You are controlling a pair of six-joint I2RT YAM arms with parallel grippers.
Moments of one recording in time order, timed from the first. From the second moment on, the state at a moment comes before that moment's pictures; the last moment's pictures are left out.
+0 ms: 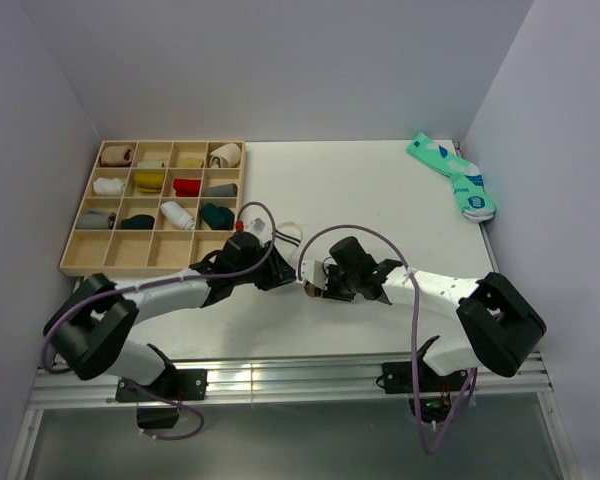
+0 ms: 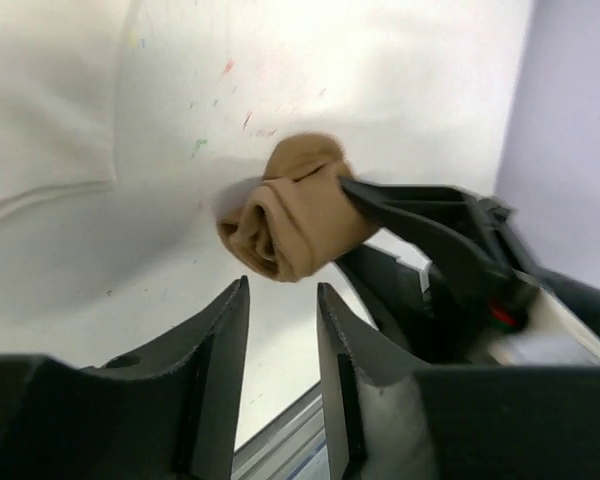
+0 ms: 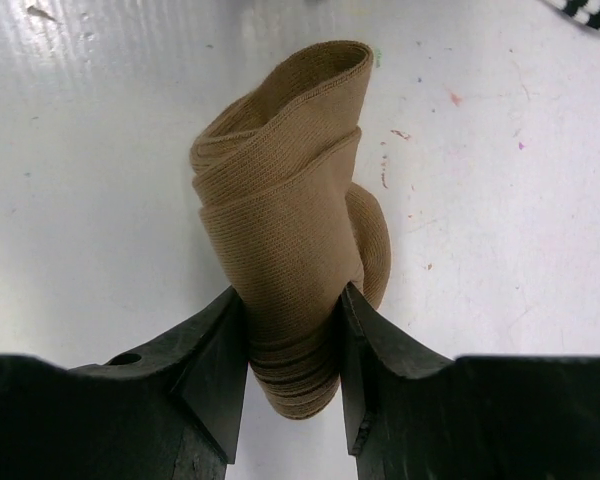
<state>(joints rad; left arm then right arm) -0.74 1.47 0.65 0.19 0.21 -1.06 0.72 1.38 0.61 -0.20 -0.17 -0.75</state>
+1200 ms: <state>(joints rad) -1.20 1.69 0.50 0.70 -0.57 -1.93 0.72 1.31 0.58 -0.14 -0.13 -0.58</state>
